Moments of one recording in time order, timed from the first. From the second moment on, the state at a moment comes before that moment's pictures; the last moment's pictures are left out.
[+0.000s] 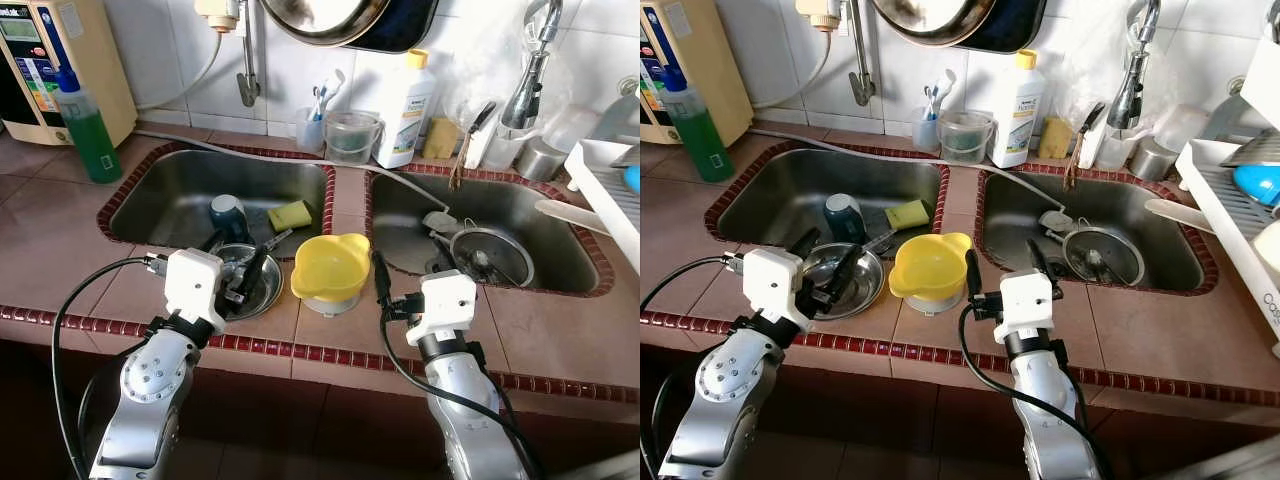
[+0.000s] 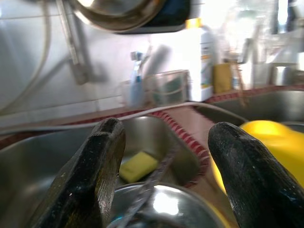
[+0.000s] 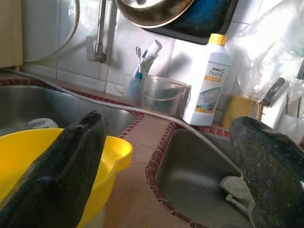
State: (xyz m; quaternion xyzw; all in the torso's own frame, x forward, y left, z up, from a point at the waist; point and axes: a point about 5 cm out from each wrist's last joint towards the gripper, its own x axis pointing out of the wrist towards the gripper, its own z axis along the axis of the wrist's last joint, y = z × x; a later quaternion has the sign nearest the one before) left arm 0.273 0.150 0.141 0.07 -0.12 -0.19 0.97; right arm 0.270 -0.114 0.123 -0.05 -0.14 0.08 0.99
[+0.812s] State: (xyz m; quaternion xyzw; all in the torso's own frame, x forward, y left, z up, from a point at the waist) left arm 0.270 0.135 0.151 0.10 -0.14 -0.27 0.95; right arm 0.302 -0.101 0.148 0.04 -0.13 0.06 0.99
